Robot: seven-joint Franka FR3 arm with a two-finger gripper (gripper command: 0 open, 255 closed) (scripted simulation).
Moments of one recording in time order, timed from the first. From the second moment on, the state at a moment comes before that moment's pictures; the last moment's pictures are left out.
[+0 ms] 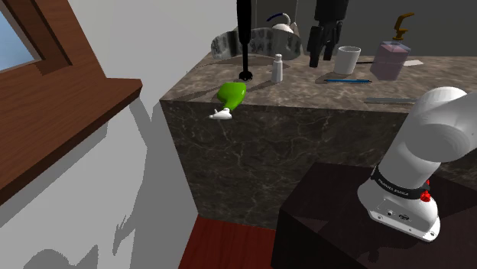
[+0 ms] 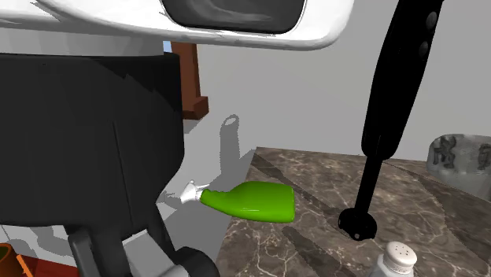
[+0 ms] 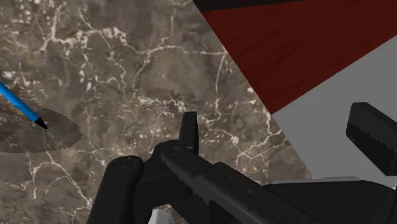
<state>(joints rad) -0.02 -0.76 -0.02 -2.38 0.04 1.58 0.00</state>
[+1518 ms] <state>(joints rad) -0.07 -0.02 0.29 -1.96 0.15 1.87 0.89</state>
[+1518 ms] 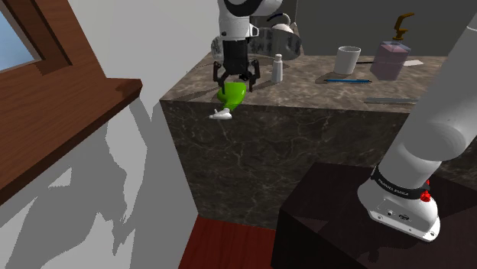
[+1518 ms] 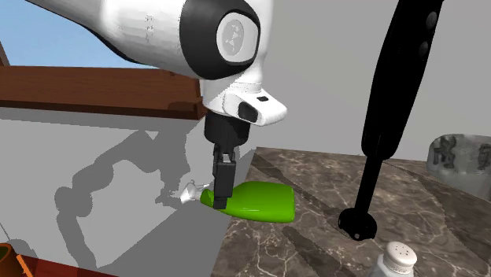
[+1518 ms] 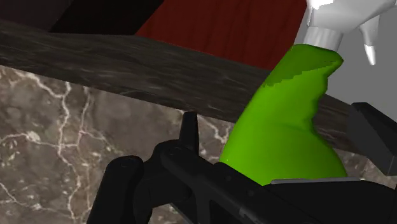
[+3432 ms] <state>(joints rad) -0.07 0.03 0.30 -1.91 0.14 1.87 0.95</state>
